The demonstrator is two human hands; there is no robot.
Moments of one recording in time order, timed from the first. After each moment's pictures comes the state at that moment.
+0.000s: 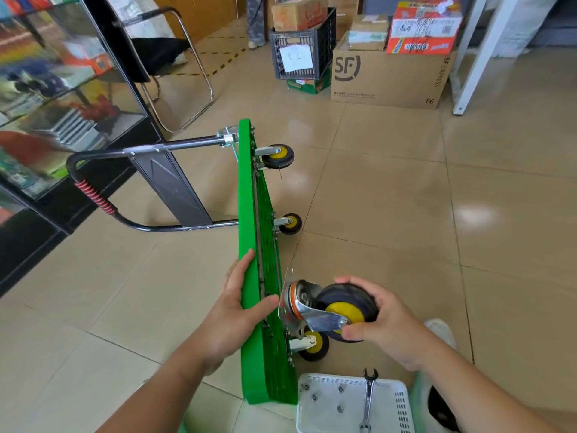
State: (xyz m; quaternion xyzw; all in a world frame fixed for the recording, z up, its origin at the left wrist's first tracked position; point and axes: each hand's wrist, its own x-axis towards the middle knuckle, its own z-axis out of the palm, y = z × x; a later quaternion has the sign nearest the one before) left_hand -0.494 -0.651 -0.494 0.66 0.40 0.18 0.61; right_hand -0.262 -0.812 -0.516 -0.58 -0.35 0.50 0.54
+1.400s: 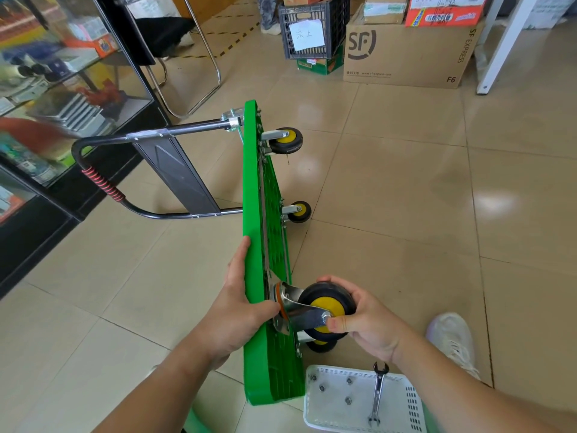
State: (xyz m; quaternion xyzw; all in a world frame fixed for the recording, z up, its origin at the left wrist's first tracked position) left_hand -0.488 -0.652 -0.490 0.64 0.43 0.15 0.62; right_hand -0.277 -0.769 -0.582 -0.44 -0.23 0.66 0.57
